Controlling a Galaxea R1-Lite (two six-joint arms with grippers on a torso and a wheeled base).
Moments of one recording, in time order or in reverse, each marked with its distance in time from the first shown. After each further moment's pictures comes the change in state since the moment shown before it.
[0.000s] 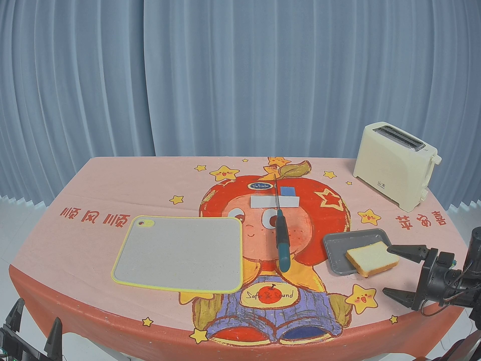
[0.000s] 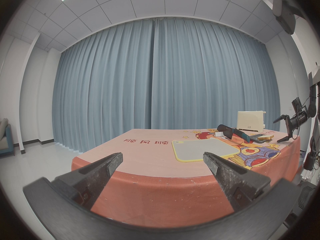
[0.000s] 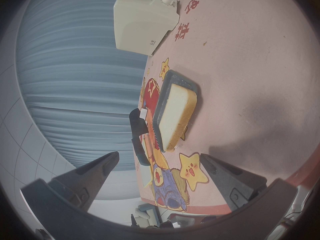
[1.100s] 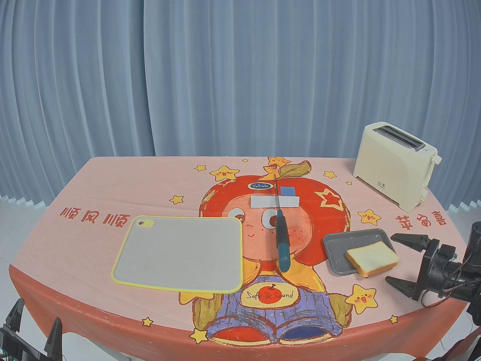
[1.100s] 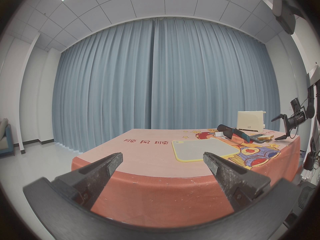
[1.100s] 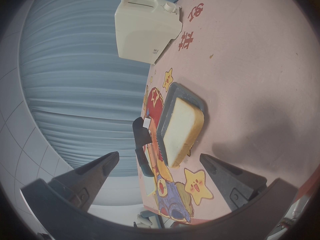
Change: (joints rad) left arm 0.000 0.000 0.000 0.000 0.000 0.000; right arm -0.059 0.075 0.000 -0.117 0.000 0.004
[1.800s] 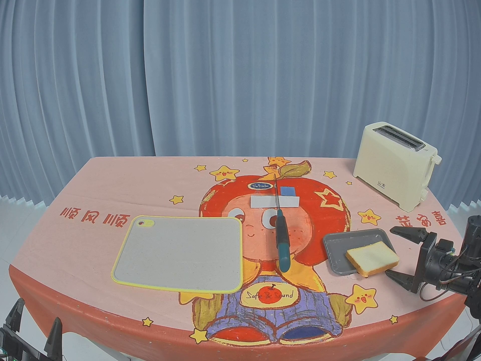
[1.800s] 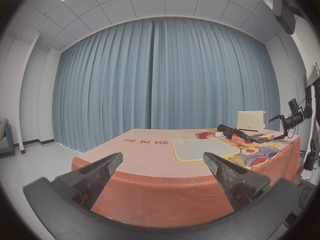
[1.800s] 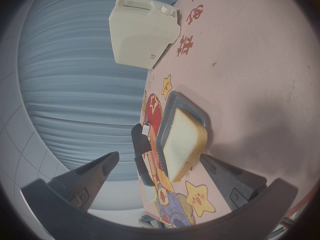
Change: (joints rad) left arm 0.000 0.000 0.000 0.000 0.000 0.000; right arm -0.035 0.071 -0.041 -0.023 0.000 0.004
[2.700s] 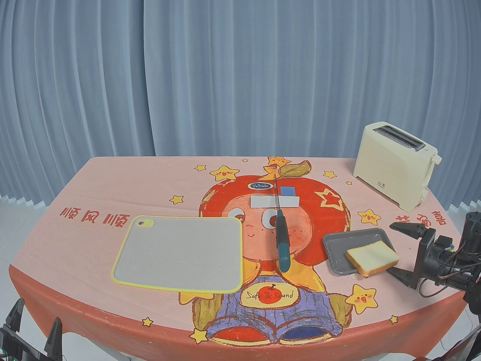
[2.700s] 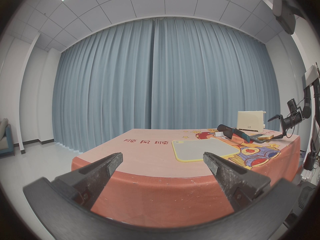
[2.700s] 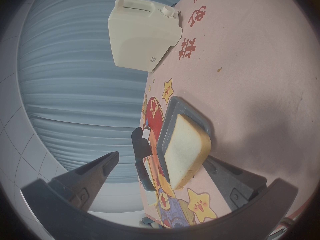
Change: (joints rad) left arm 0.000 0.000 0.000 0.000 0.000 0.000; right arm -0.017 0.030 -0.029 -0.001 0.000 0.000
